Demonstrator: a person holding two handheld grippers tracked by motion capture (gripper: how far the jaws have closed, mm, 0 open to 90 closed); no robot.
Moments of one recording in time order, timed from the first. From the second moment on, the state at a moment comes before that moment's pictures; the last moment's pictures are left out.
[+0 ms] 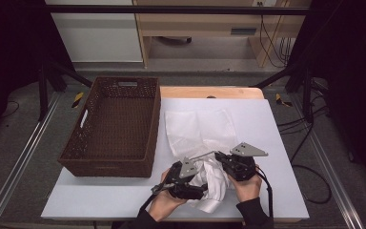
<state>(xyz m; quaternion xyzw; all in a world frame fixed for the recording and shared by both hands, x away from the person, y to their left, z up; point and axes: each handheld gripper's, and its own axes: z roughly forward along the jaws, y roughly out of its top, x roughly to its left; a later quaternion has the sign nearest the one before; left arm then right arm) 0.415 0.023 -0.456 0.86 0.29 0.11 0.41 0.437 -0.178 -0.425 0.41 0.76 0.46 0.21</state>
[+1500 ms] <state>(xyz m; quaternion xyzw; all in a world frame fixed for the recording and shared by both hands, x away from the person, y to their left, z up) 0.403 0.030 -0.425 0.83 0.28 0.14 0.46 0.439 -0.181 -0.425 0.41 0.75 0.46 0.21</state>
